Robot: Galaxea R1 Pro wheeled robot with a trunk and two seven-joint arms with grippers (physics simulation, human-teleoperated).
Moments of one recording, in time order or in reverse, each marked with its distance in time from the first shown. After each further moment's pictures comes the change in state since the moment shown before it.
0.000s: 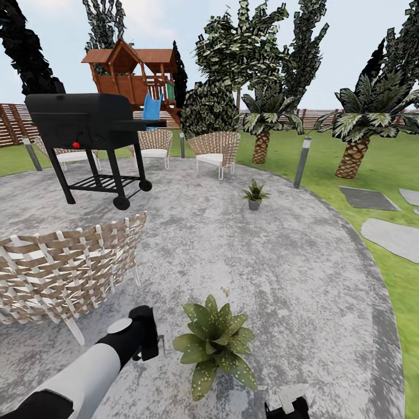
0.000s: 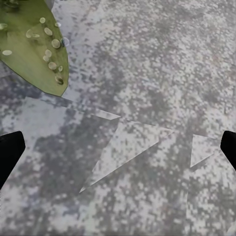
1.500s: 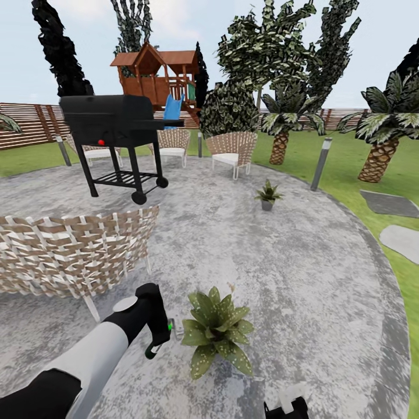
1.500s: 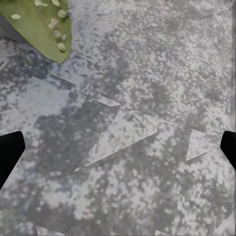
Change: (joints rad) left arm -0.093 -0.027 -0.005 -0.059 0.039 0.063 -0.288; right arm 0.000 0.004 0.000 0.000 -0.004 0.000 -0.001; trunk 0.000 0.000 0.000
